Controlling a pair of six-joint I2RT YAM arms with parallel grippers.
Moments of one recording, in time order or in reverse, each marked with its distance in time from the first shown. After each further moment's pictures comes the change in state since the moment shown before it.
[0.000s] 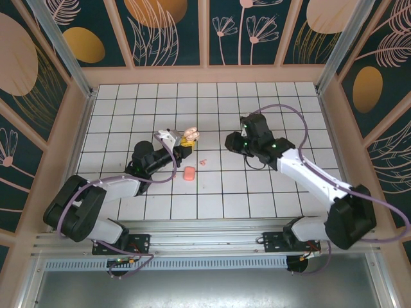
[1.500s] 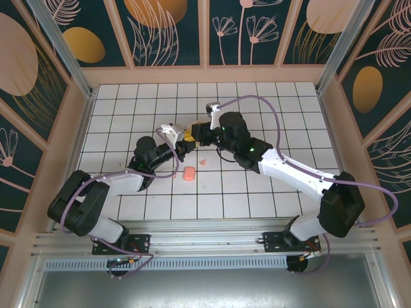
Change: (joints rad) left arm -0.013 0.042 0.077 0.041 0.031 -0.026; right arm 0.235 0.148 0.117 0.384 0.047 -0.203
